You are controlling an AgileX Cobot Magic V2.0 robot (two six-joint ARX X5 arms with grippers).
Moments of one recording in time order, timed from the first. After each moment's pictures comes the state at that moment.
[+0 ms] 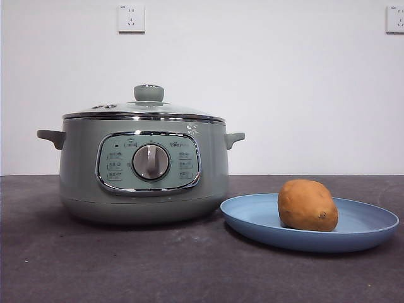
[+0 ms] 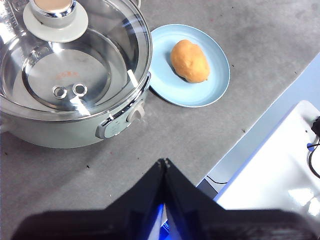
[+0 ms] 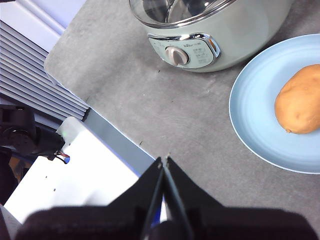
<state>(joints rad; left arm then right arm) -0.38 1.04 1.36 -1.19 0.40 0.10 0.45 0.73 0.92 -0.92 -0.52 0.16</state>
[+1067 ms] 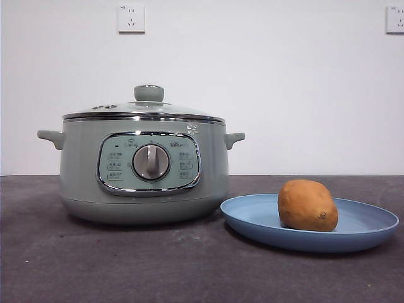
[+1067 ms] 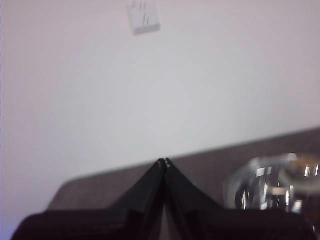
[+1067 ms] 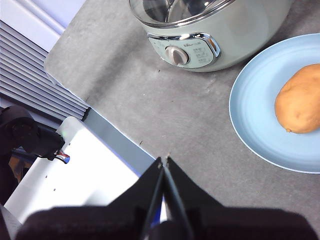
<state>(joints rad) 0.01 0.35 0.53 -0.08 0.07 0.15 0.45 0.73 0.92 -0.92 -0.52 0.16</state>
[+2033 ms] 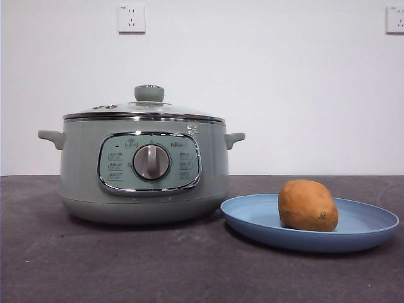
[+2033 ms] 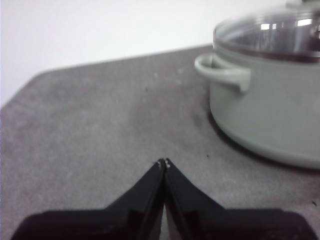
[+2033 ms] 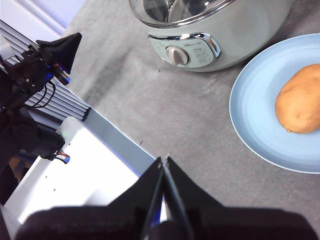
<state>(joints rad) 0.01 0.01 0.02 -0.18 0.05 0.13 0.45 0.73 0.92 -0.92 -0.52 0.16</state>
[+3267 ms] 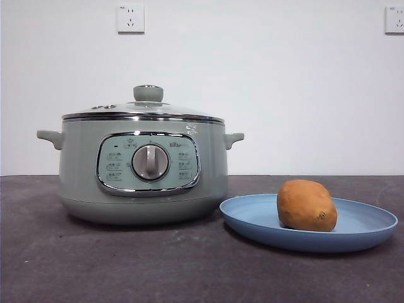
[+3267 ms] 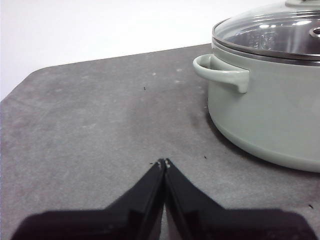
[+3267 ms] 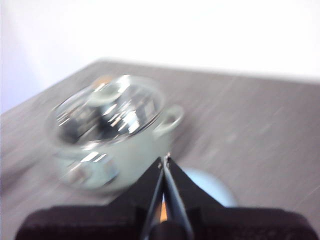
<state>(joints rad) 0.01 0.00 0.02 -0.18 0.05 0.11 0.10 0.39 0.66 -0.44 -0.41 -0.02</state>
